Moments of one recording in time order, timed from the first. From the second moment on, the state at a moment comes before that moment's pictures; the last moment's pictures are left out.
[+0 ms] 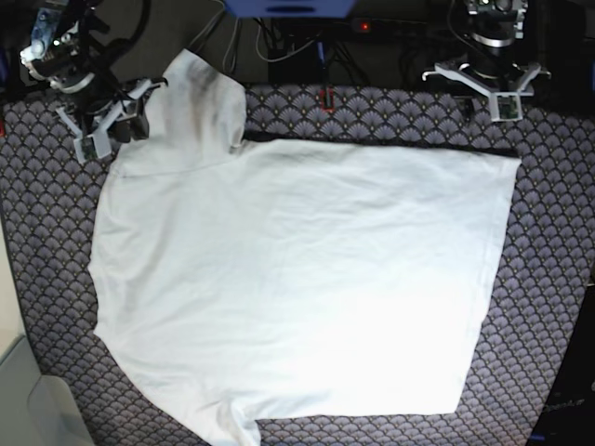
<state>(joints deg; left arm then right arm) 42.8 -3.4 -14.6 115.6 -2.4 -0.6 18.3 -28.8 2.9 27.3 114.5 18.7 34.6 -49.7</state>
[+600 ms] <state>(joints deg) 42.8 -3.3 -15.9 115.6 -2.4 -0.8 18.3 -27.2 3.0 28.7 106.8 24.1 38.2 -53.6</state>
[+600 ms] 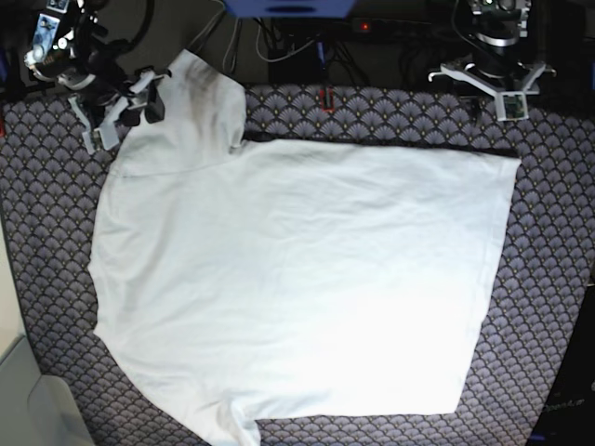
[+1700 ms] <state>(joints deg) 43.2 -3.4 -17.5 115.6 -2.2 -1.2 18.3 -23.7 -1.4 32.4 99.3 25.6 38.7 -52.0</state>
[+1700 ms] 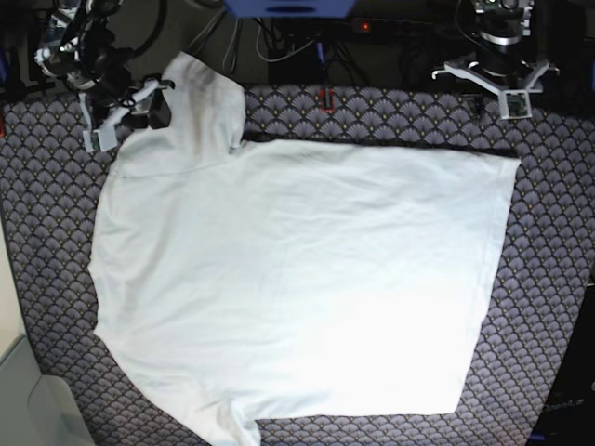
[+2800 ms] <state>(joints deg) 30.3 -3.5 -19.4 114.6 -2.4 -1.3 26.0 -24.4 -0.6 32.4 103.9 24.0 38.9 -54.2</state>
